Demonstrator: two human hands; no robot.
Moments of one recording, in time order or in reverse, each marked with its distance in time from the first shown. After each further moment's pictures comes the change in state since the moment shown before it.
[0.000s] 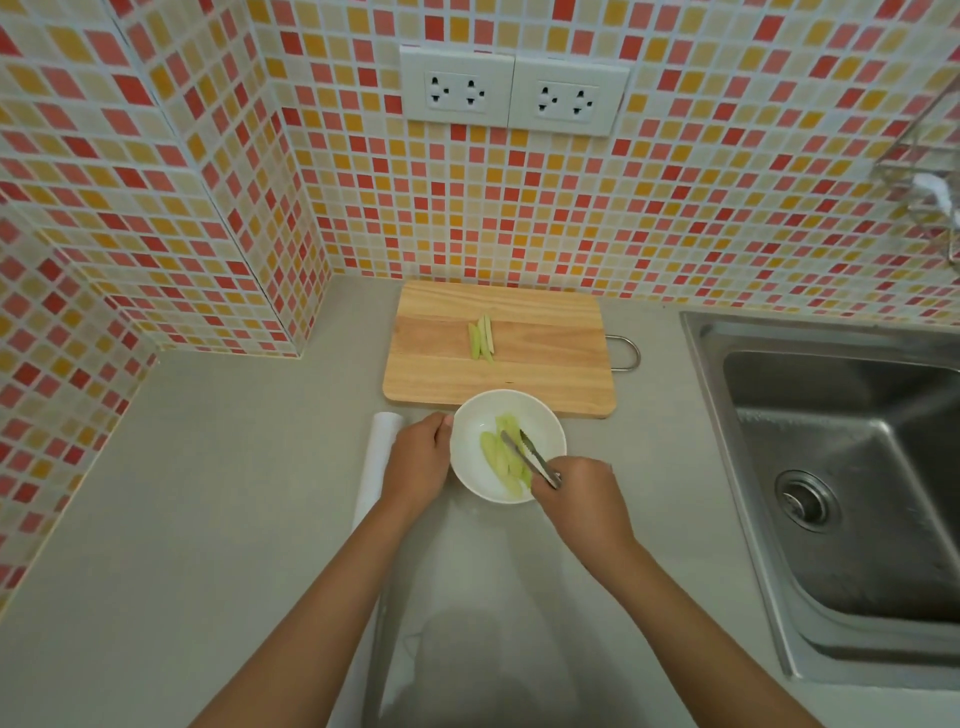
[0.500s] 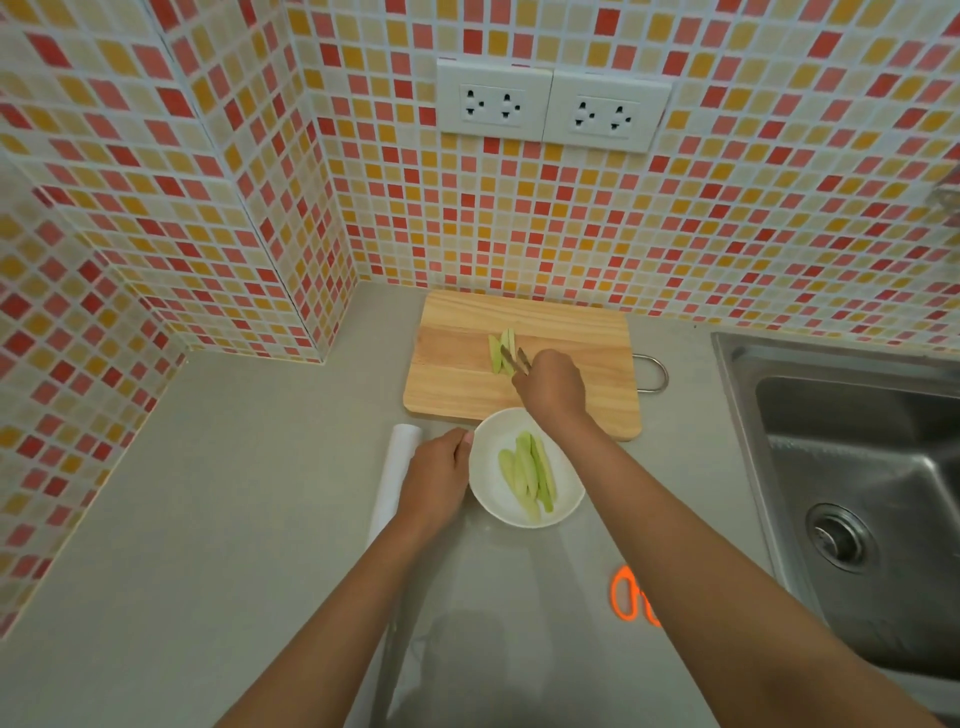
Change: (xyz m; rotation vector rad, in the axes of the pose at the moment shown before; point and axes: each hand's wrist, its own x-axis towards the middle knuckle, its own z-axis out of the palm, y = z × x) left_hand 0.000 0.000 0.000 0.030 -0.013 -0.005; right_hand 0.148 -0.063 0.007 -0.006 0.043 0.025
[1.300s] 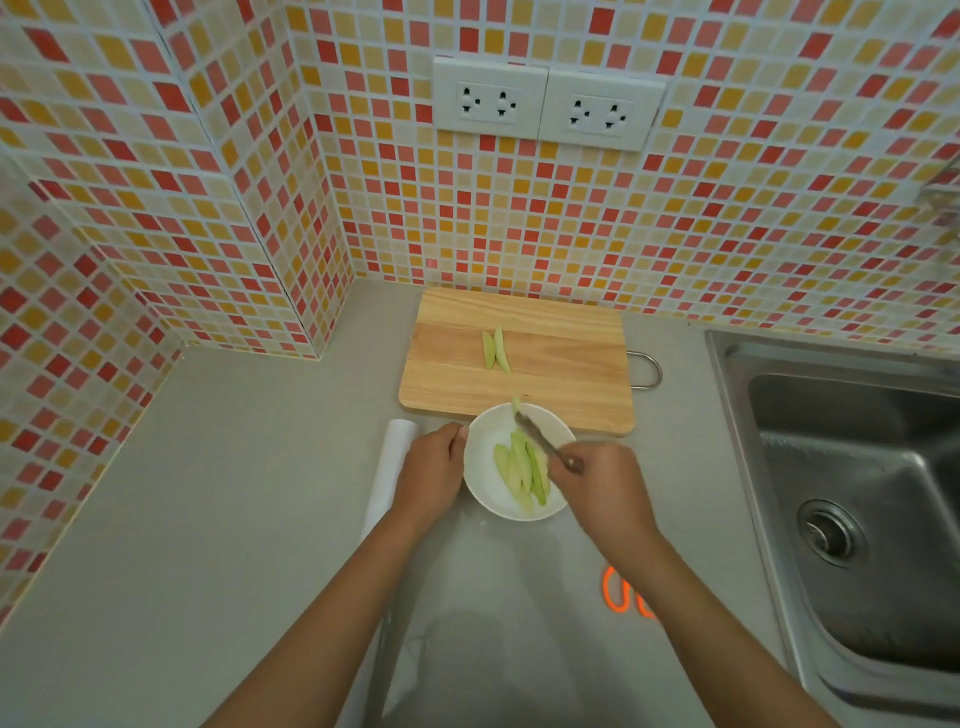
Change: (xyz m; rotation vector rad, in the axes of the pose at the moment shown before) left_hand 0.001 0.002 0.001 -0.004 -0.003 -0.020; right_hand -0.126 0.051 -0.037 0.144 0.025 -0.124
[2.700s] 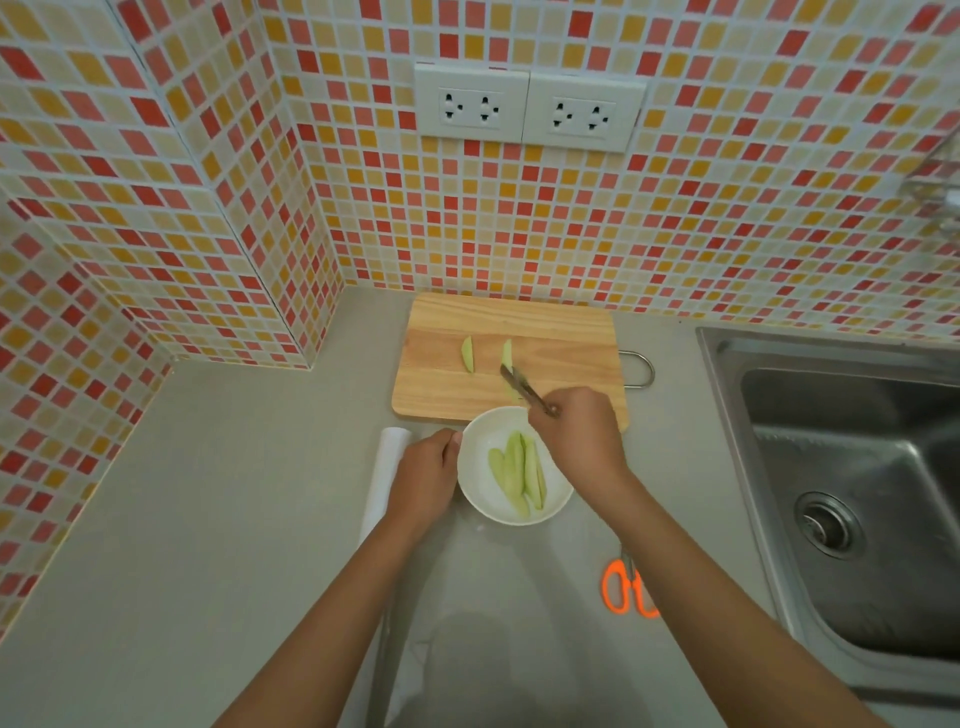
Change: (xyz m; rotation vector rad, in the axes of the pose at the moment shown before) left_hand 0.001 -0.003 -0.002 0.009 -0.004 0.041; right_hand 0.050 -0.021 0.000 0.049 0.052 0.005
